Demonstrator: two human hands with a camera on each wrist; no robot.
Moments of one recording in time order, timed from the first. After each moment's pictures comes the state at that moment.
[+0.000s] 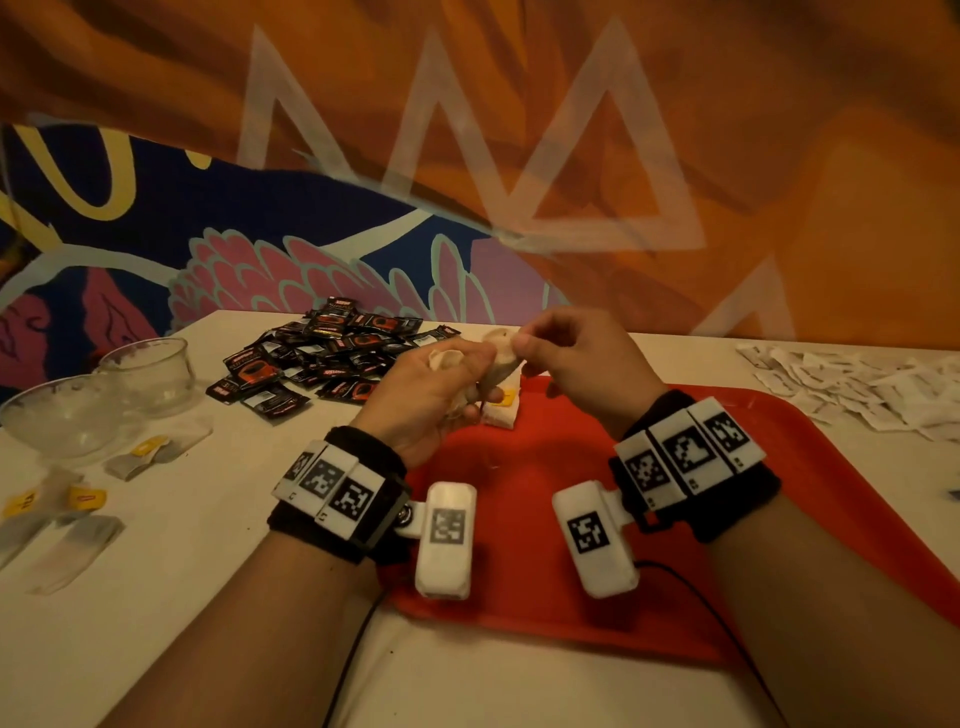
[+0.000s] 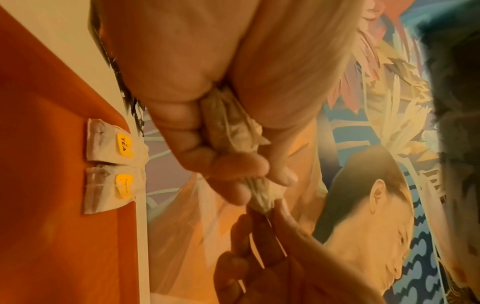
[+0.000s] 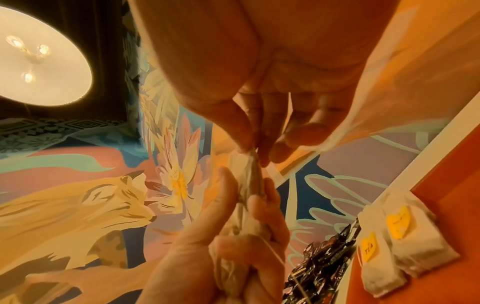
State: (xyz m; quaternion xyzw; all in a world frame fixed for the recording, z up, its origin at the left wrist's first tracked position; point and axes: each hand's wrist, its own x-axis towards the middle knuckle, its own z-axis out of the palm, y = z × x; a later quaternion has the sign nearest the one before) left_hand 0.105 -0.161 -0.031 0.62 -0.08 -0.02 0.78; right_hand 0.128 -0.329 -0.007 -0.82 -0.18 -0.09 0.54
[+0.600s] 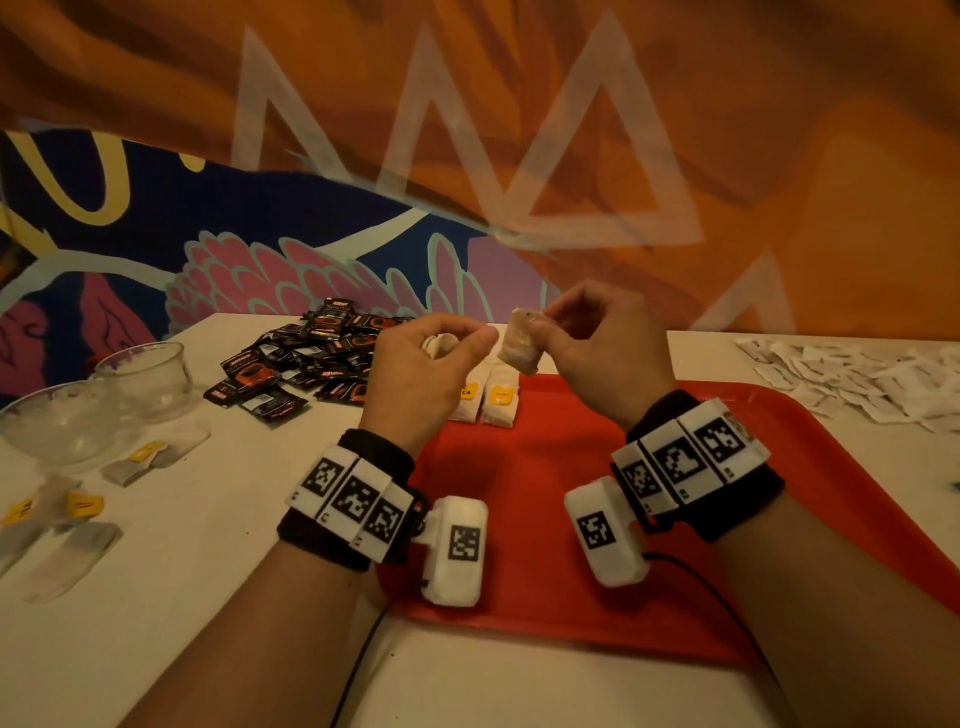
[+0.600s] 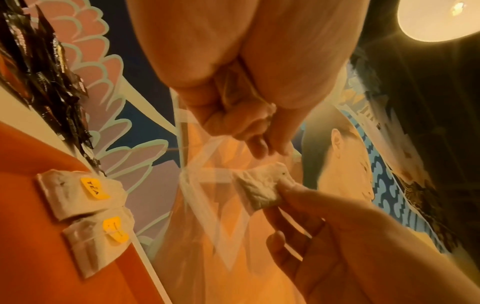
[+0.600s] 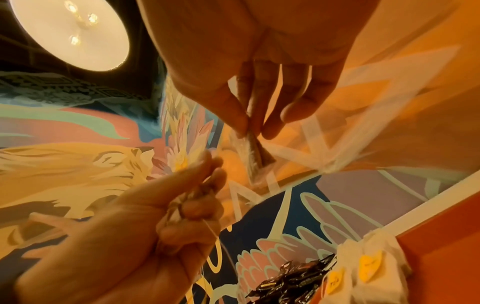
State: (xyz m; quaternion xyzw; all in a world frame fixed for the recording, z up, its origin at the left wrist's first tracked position) left_hand 0.108 -0.167 -0.029 0.75 -0.09 0.27 0.59; right_hand 0.124 -0.337 -0.006 -0.81 -0.16 -0.26 0.50
